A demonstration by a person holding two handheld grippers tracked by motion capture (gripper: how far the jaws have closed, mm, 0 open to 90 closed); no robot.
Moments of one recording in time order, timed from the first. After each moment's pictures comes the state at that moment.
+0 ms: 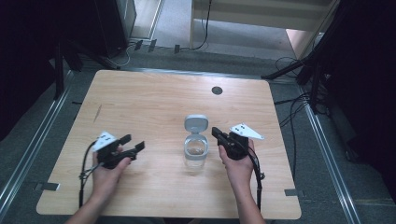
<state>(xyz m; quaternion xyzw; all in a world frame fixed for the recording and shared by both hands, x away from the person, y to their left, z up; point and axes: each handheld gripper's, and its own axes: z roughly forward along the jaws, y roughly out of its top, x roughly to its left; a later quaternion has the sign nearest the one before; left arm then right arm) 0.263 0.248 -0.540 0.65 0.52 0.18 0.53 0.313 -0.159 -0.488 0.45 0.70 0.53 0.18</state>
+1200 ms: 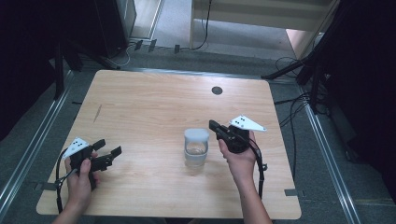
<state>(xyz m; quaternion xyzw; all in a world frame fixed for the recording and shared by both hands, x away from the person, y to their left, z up) 0.245 0.301 -0.552 0.64 0.53 0.20 0.52 0.317 -0.156 -0.456 0.39 0.72 0.55 0.17</state>
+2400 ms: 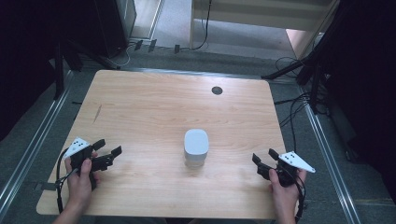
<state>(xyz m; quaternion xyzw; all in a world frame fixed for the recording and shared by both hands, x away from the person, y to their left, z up) 0.245 0.300 -0.552 0.64 0.53 0.20 0.51 0.255 -0.302 -0.524 0.50 0.68 0.47 0.25</state>
